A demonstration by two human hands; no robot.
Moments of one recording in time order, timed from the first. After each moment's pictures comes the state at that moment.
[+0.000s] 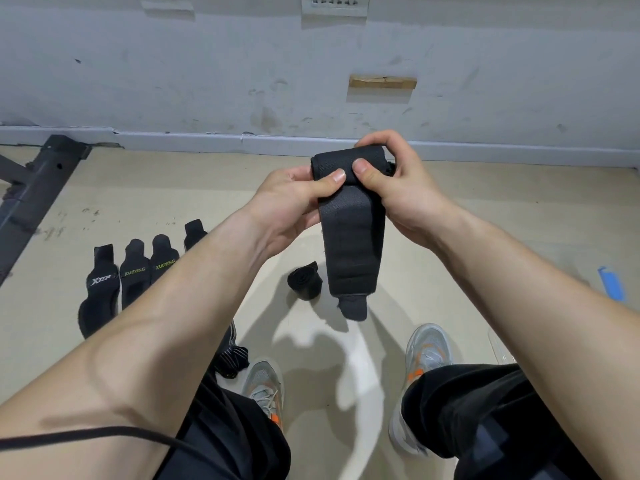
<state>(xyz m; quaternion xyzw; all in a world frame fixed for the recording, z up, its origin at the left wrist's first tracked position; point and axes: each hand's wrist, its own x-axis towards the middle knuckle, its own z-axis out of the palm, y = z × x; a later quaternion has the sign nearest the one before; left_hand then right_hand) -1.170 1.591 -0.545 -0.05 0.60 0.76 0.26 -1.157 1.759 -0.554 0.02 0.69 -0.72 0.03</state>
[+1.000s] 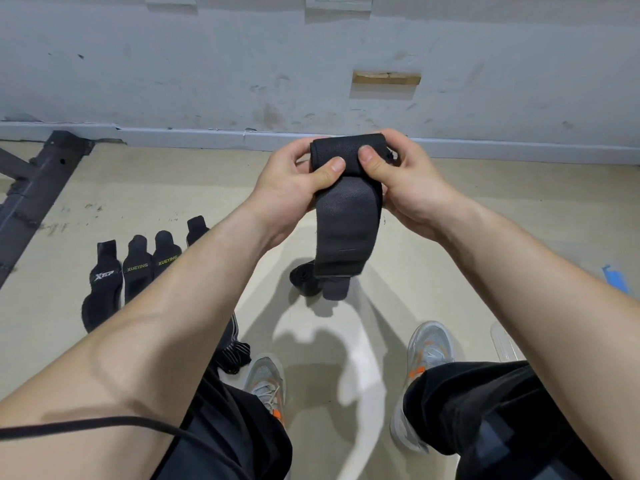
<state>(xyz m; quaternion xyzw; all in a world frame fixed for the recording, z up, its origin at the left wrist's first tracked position) -1.178 1.587 -0.554 0.04 0.64 0.75 0.18 -1.162 1.761 -0.555 0.01 0.65 -0.76 0.06</state>
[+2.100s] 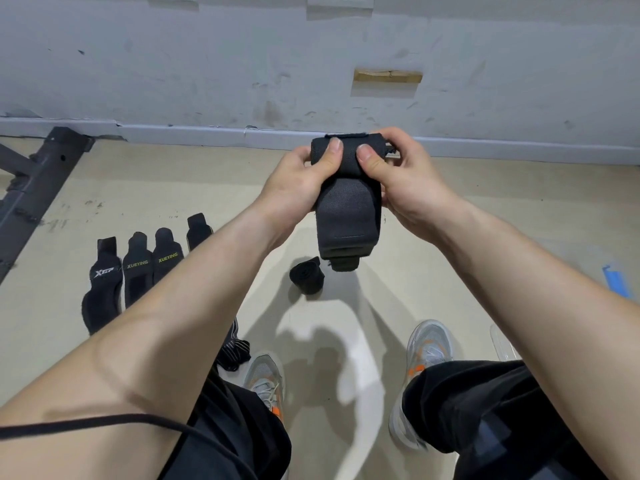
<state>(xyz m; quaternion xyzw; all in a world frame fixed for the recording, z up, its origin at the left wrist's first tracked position) -1.178 1.595 -0.554 0.03 0.69 0.70 0.19 -1.158 1.756 -0.552 0.04 0.68 -0.73 0.03</state>
